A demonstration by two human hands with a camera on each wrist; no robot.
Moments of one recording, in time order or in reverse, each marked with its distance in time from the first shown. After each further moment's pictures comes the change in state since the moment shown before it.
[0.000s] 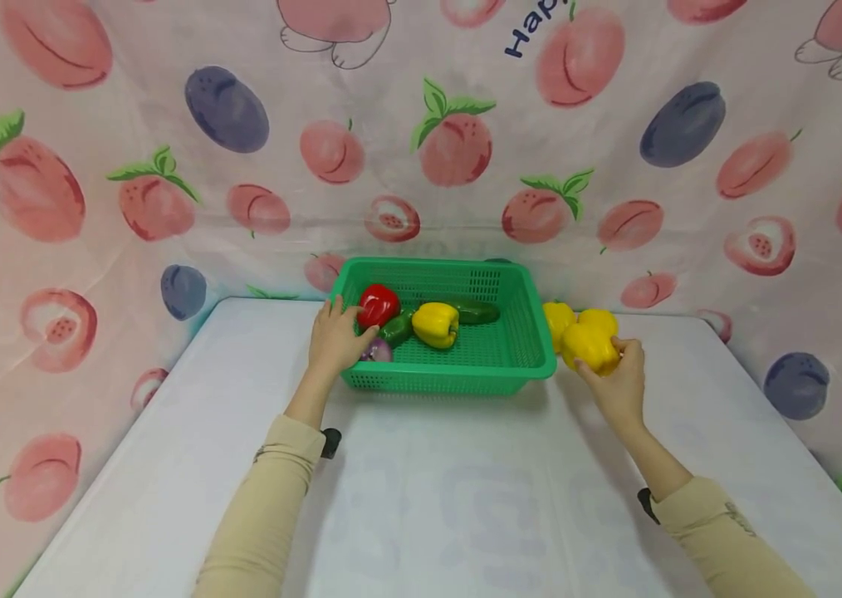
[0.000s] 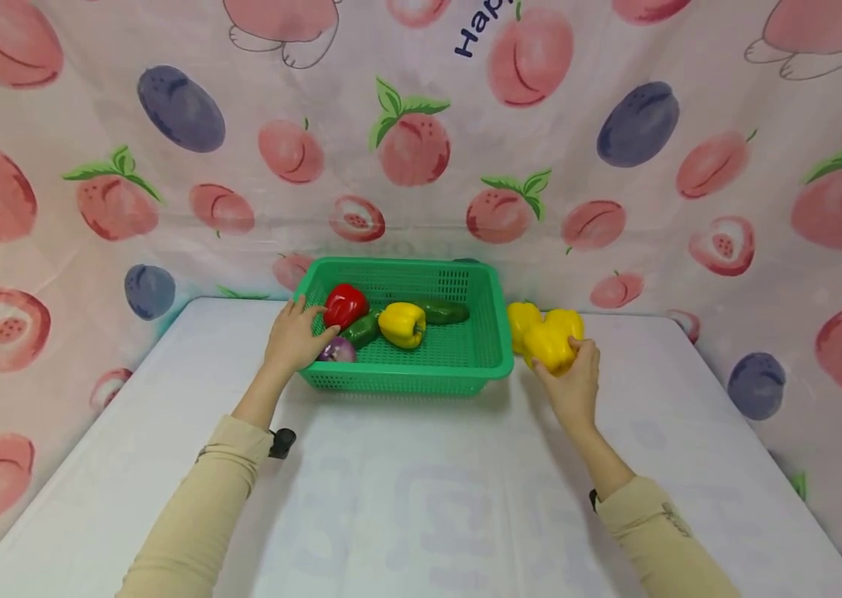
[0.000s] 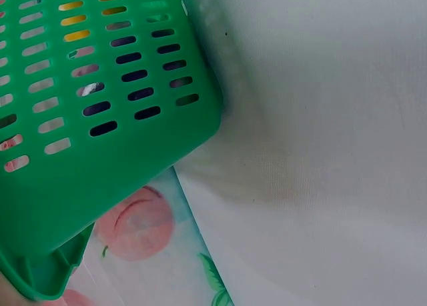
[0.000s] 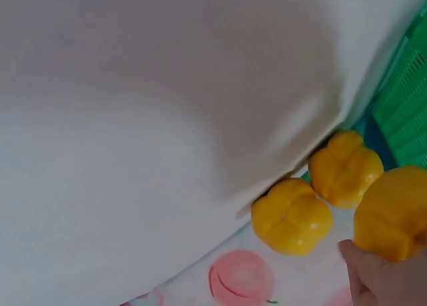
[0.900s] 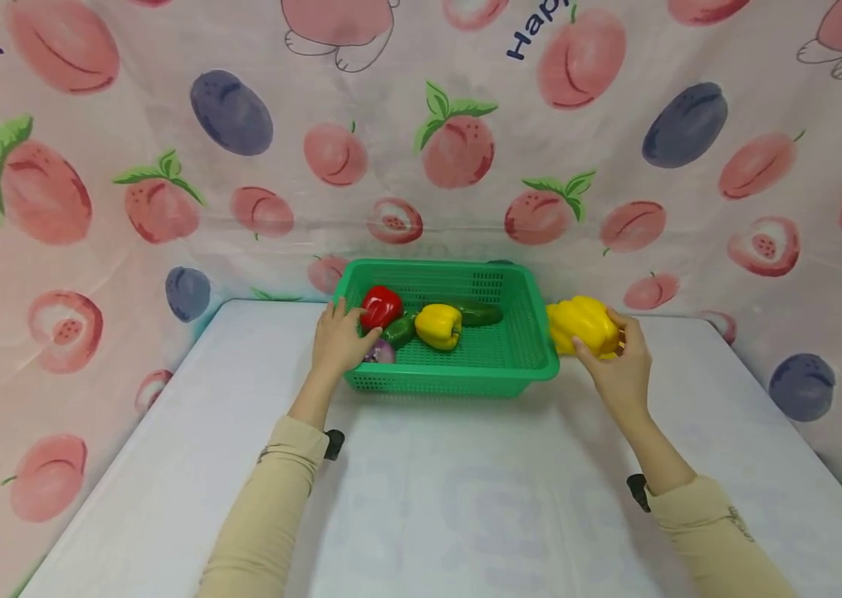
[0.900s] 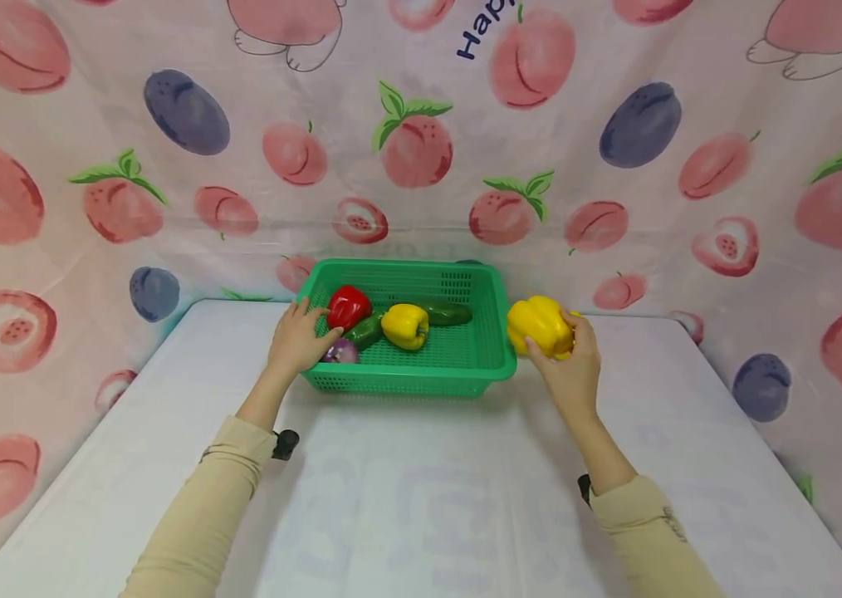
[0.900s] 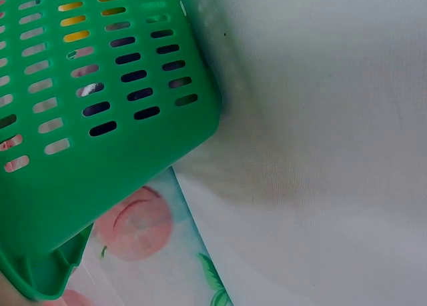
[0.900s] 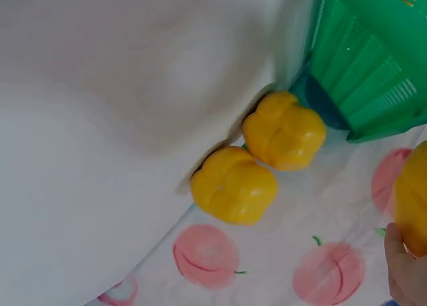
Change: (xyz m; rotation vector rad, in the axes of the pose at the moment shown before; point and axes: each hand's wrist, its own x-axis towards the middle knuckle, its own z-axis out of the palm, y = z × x) left_hand -0.002 0.001 -0.001 -0.020 -0.008 -0.015; right_hand 0.009 -0.034 0.000 0.117 0.100 -0.185
